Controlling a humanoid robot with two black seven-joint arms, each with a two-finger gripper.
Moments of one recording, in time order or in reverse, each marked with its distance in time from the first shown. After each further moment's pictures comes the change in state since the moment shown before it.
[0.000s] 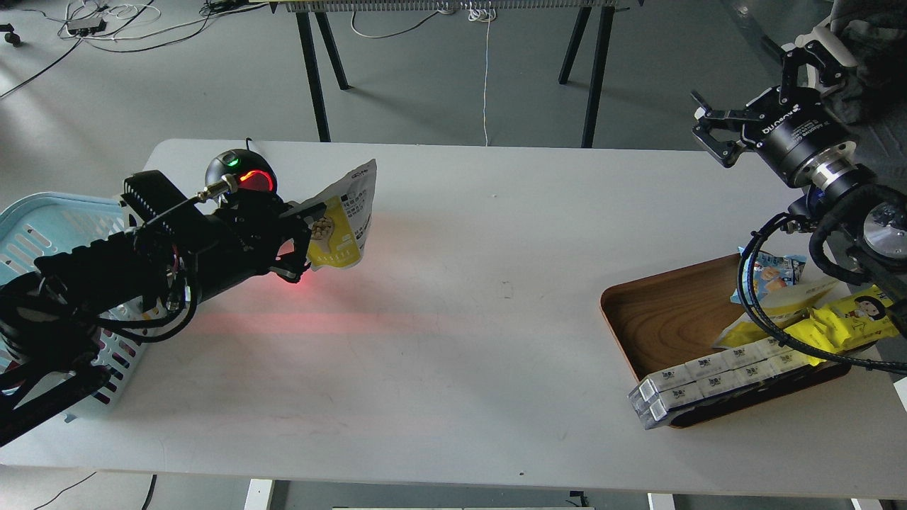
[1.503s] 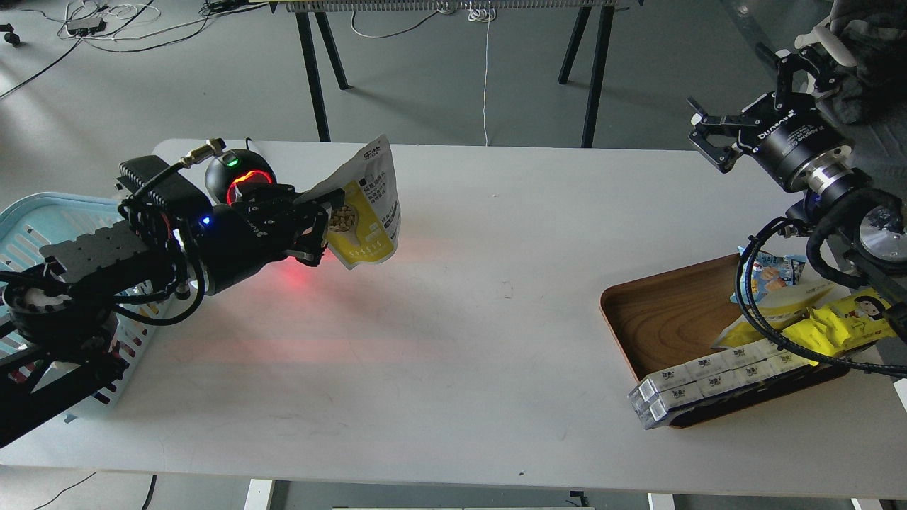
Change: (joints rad) left arm -0.034 -0.052 -0.009 0.002 -0.234 0.008 -0.003; right arm -0.003 0.001 -0.010 0.001 -0.003 -0.005 0.000
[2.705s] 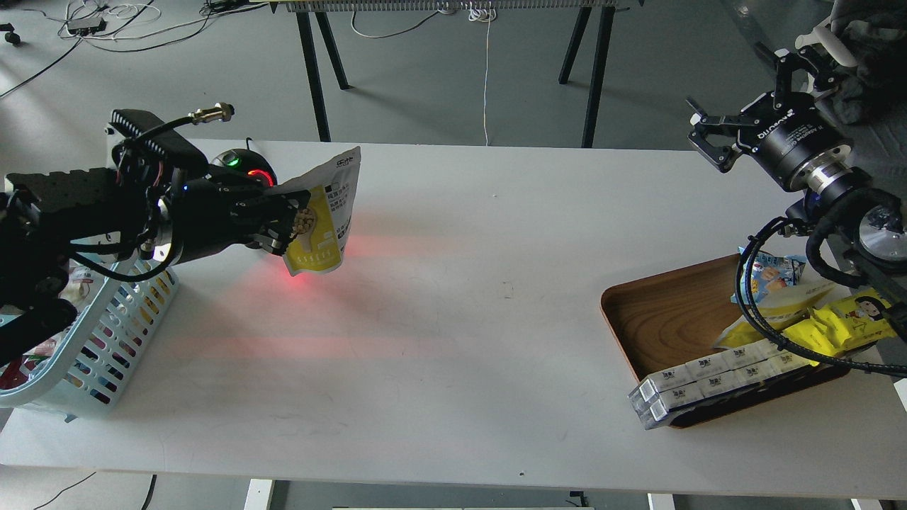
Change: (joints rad) left arm -0.180 0.069 0.003 -0.006 -0.037 -0.381 0.007; right arm 0.002 -0.001 0.000 0.002 -0.009 -0.001 0.000
